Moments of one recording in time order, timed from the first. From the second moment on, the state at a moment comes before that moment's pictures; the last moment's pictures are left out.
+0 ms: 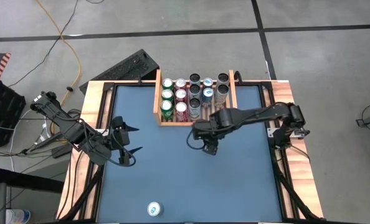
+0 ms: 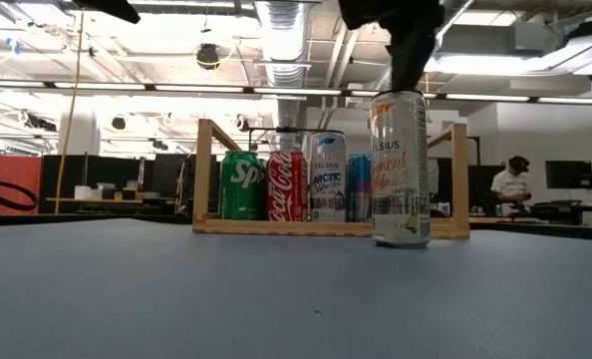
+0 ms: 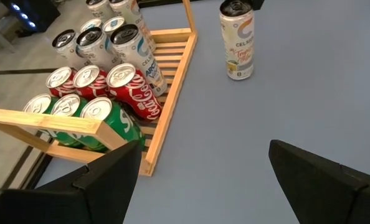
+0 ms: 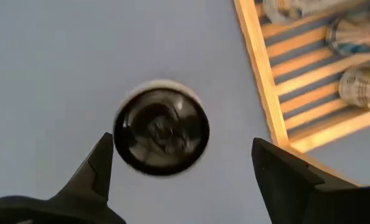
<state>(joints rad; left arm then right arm) -0.65 0.95 0.98 -0.80 -0.82 -0.40 0.12 1.81 1.75 -1.40 0.19 0.47</state>
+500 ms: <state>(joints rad) -0.65 0.95 0.98 -0.82 -0.82 -0.40 0.12 1.80 1.69 -1.31 0.18 0.49</state>
